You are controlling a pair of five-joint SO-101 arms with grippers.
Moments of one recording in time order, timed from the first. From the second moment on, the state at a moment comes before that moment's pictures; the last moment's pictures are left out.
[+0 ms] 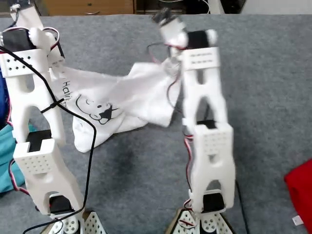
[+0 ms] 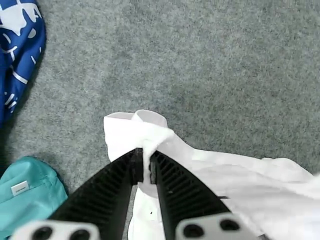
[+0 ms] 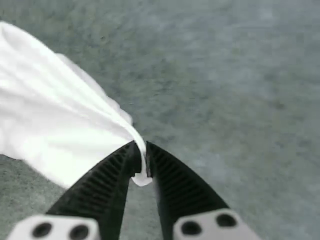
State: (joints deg) left arm -13.5 25.1 -56.2 100.2 1.5; right arm -10.4 42.1 -65.5 101.3 17.4
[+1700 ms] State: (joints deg) left arm -20.0 -67.7 -14.0 93.1 -6.5; right arm 9.7 -39.6 -61.5 84.5 32.4
